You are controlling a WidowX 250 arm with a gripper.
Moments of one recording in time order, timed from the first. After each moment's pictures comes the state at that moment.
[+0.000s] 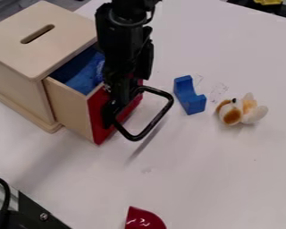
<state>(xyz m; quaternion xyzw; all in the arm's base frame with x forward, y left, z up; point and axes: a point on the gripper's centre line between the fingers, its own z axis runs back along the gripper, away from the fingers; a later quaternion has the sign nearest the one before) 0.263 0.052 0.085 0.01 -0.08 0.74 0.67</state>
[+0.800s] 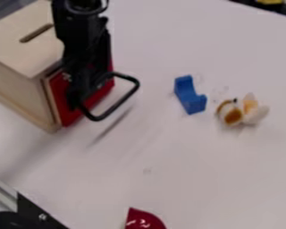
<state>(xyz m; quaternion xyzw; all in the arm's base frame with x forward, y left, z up) 0.246 0.104 0.087 0.04 -0.08 0.78 0.62</state>
